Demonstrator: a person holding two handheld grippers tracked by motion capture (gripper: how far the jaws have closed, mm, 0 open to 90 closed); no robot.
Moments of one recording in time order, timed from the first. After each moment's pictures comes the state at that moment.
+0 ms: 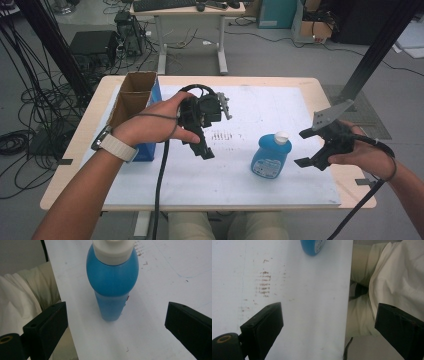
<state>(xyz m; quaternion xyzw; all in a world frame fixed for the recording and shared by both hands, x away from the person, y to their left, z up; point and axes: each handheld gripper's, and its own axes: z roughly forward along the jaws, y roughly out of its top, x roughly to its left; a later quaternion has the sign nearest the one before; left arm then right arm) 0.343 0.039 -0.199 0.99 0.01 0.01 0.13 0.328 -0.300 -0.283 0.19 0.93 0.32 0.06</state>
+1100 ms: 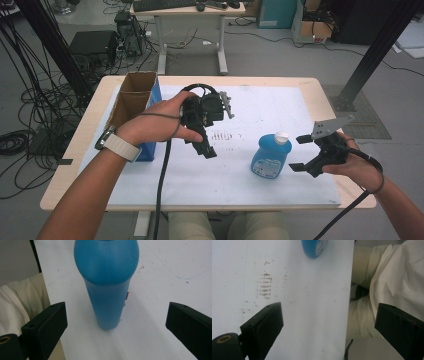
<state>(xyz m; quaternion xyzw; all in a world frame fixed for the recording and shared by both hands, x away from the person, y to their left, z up) 0.345 0.036 -0.199 0.99 0.02 0.01 0.13 0.323 -0.305 -0.320 0.21 0.90 0.38 0.08</state>
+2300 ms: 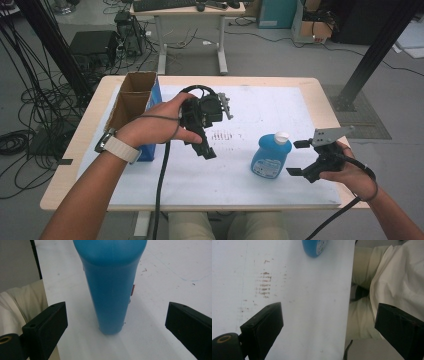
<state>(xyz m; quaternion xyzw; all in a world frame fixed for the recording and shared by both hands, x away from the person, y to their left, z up) 0.344 0.038 -0.203 0.99 0.02 0.01 0.13 0.318 -0.311 -0.349 0.21 0.87 0.43 0.08</state>
